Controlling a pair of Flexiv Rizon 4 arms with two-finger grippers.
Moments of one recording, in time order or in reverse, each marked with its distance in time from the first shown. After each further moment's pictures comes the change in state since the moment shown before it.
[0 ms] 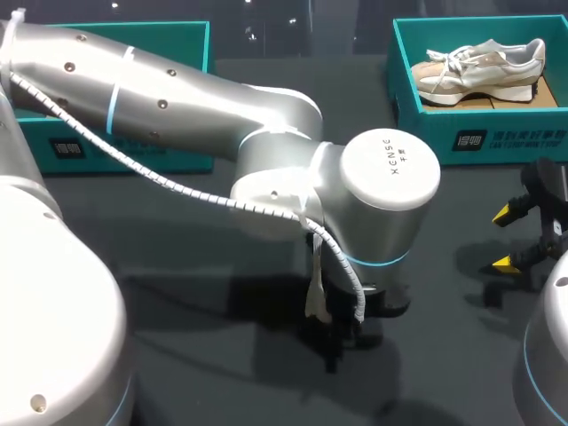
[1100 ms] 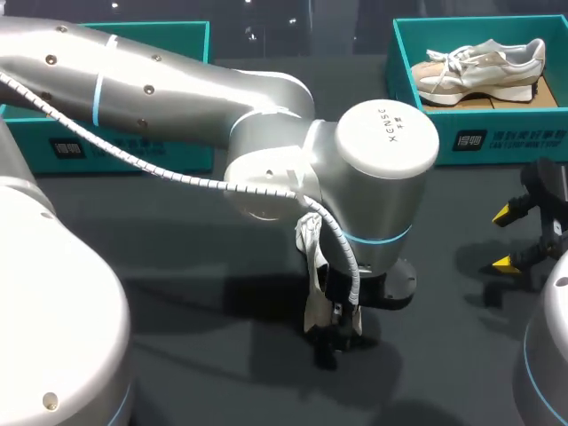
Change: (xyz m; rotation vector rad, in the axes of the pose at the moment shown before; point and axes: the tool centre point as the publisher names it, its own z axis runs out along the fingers) left arm 0.000 0.000 -0.026 0.021 0.036 0.124; right arm 0.000 0.000 0.000 0.000 0.000 0.000
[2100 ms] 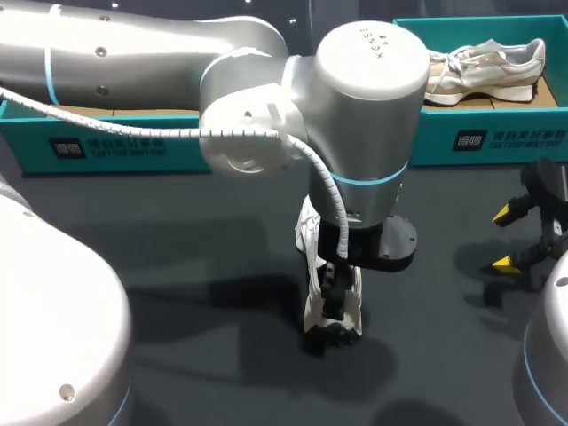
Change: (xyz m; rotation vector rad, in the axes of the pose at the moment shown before) left arm -0.010 0.010 -0.070 0.036 0.014 0.081; right arm 0.000 0.000 0.000 0.000 0.000 0.000
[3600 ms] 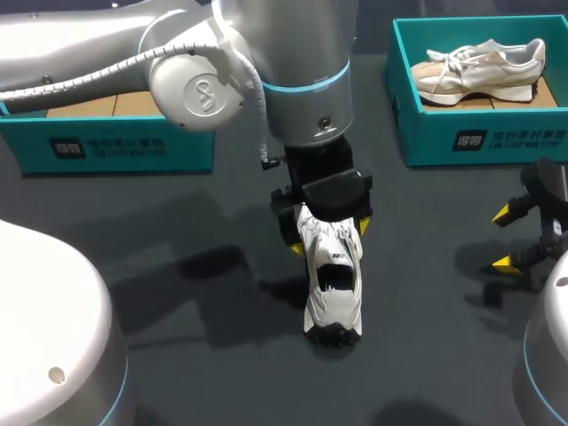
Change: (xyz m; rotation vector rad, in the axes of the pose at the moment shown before) left arm -0.065 0.017 -0.039 0.222 -0.017 1.006; right arm 0.000 0.000 0.000 0.000 0.000 0.000
